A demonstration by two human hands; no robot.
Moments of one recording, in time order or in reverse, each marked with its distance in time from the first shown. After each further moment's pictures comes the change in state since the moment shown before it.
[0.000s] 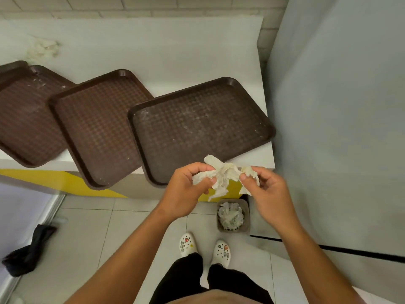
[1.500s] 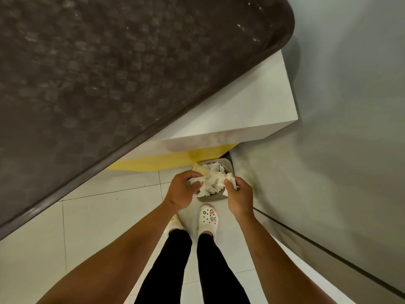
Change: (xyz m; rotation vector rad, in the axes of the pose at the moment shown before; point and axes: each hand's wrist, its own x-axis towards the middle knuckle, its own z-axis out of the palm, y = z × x) left_hand 0.114 -0.377 0.096 0.222 -0.186 -0.429; right_hand 0.060 0.393 -0.003 -0.241 0.370 0.548
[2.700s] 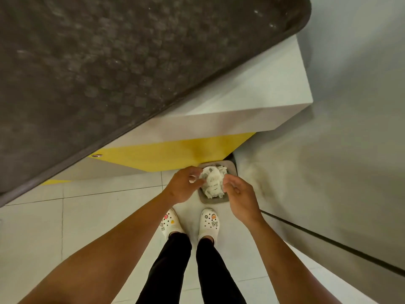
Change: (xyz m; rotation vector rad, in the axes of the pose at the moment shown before) left_hand 0.017 -0.026 -0.013 0.179 -0.078 0.054; right_hand -0.025 -0.017 -0.012 -0.030 -0.272 -0.069
